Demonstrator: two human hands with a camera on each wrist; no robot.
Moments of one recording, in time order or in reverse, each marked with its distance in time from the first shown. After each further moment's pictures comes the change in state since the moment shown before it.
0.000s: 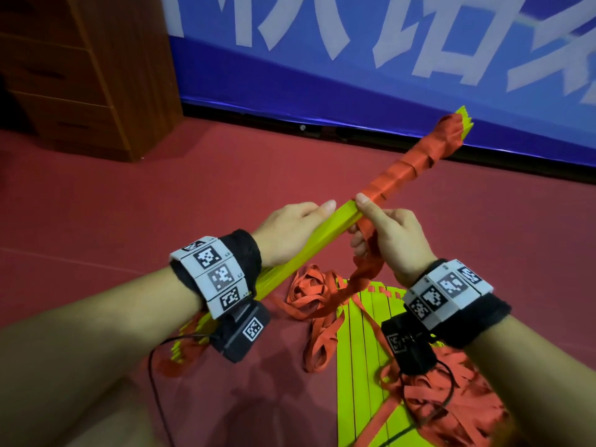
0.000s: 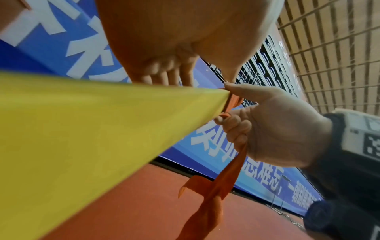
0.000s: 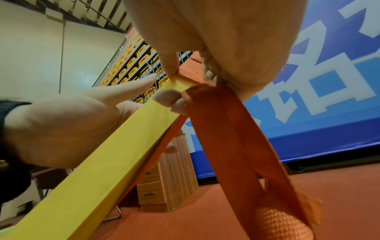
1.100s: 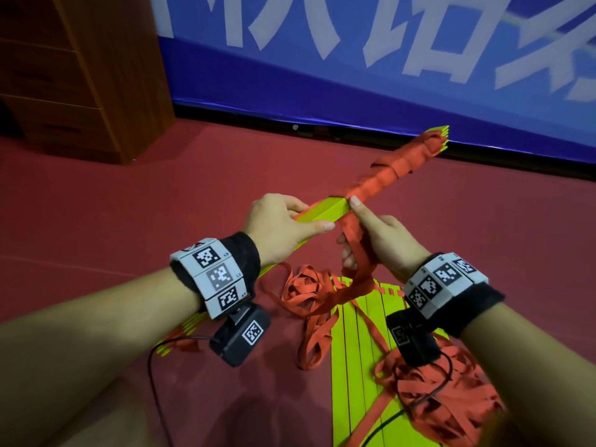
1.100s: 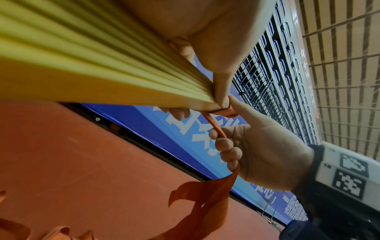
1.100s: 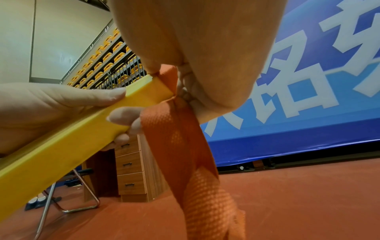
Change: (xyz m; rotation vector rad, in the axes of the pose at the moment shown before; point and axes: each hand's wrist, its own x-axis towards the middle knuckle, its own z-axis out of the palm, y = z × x) left_hand -0.005 0.005 0.008 0.003 0.265 -0.038; right_hand 0.002 0.006 -0.014 -0.107 -0.164 0.183
